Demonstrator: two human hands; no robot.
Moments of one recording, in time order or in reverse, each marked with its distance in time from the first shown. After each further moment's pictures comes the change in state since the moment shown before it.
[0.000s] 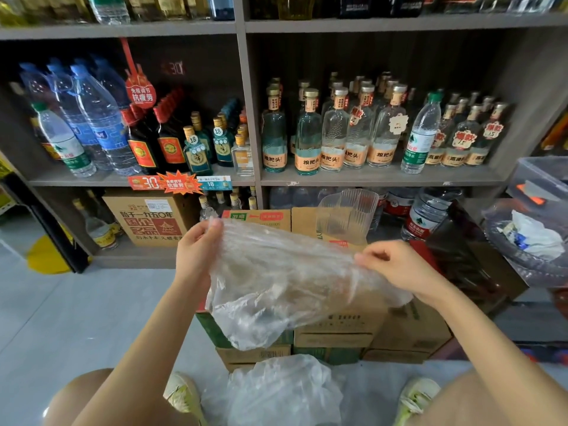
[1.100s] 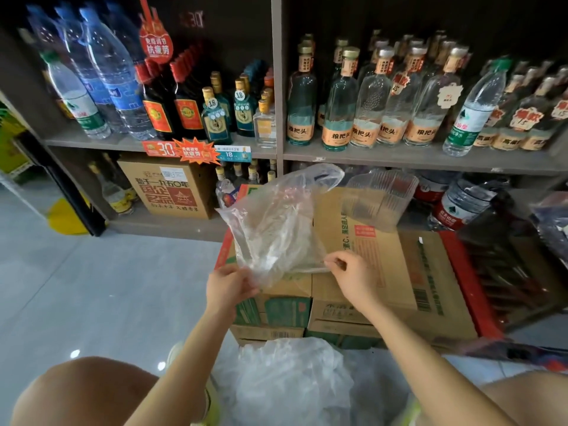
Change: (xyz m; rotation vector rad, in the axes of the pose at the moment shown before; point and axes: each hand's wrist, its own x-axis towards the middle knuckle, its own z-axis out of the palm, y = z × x) left_hand -0.014 -0.094 -0.022 0.126 0.073 -0.434; right_hand 0.059 0.044 0.140 -0.110 0.195 0.005
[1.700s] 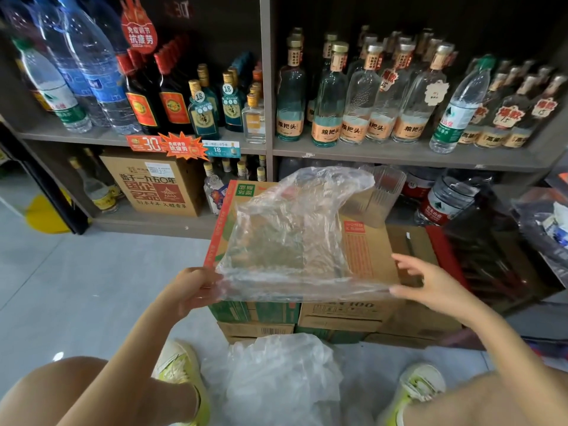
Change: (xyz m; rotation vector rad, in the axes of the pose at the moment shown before) left_hand 0.030 0.010 -0.046 0.234 -0.175 -0.165; right_hand -0.032 0.054 -0.128 -0.110 -0.348 0.285
